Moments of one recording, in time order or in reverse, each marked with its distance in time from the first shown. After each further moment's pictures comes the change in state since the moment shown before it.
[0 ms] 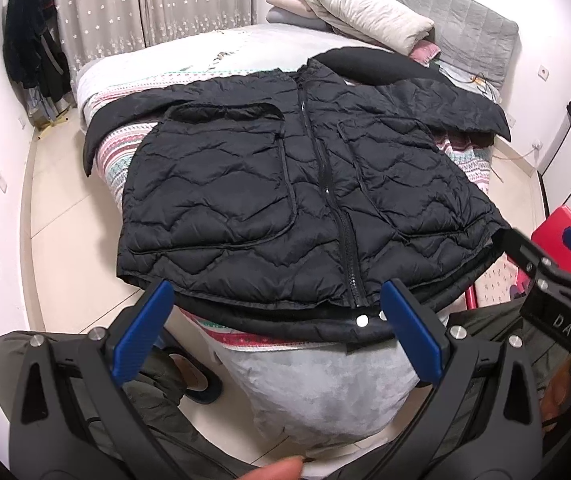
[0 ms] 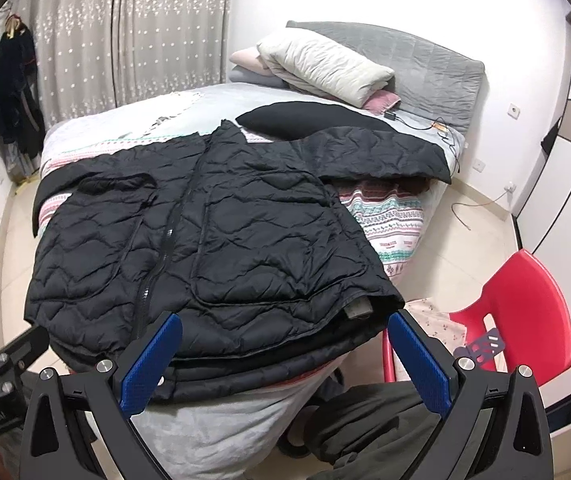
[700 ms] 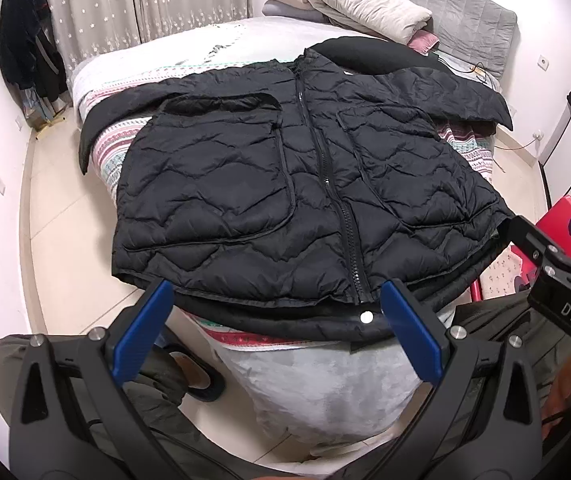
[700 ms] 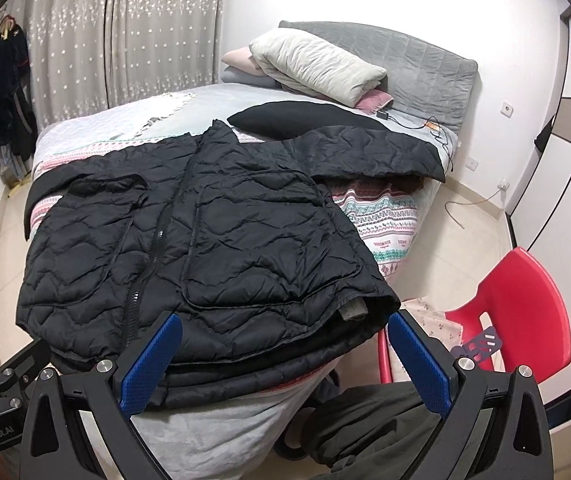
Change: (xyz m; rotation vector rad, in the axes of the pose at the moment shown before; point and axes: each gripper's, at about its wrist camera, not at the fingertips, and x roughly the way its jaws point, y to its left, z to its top) left arm 0.011 -0.002 -0.001 0.037 0.002 0.026; right arm 0.009 0.001 -0.002 0.016 0.021 -0.010
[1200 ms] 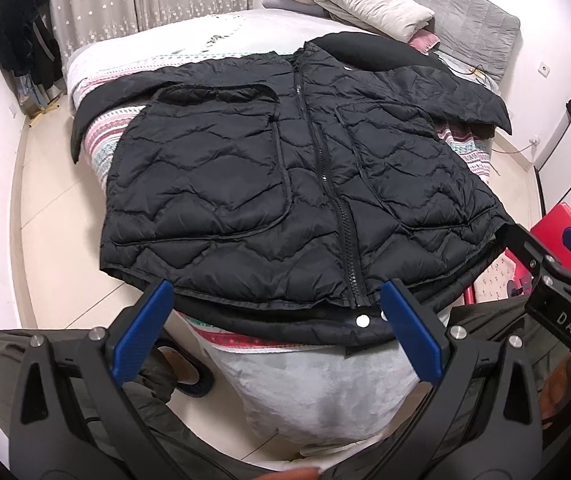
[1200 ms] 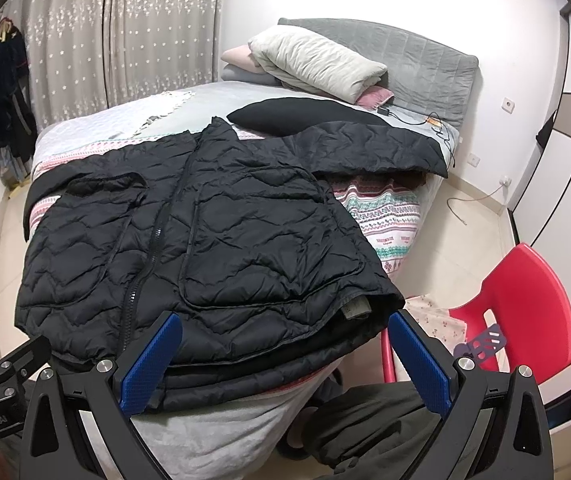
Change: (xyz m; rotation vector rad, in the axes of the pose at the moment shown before) left arm 0.010 -0.001 0.001 -0.038 0.003 -0.057; right arm 0.006 -0.003 0.000 -0.004 0.006 0.000
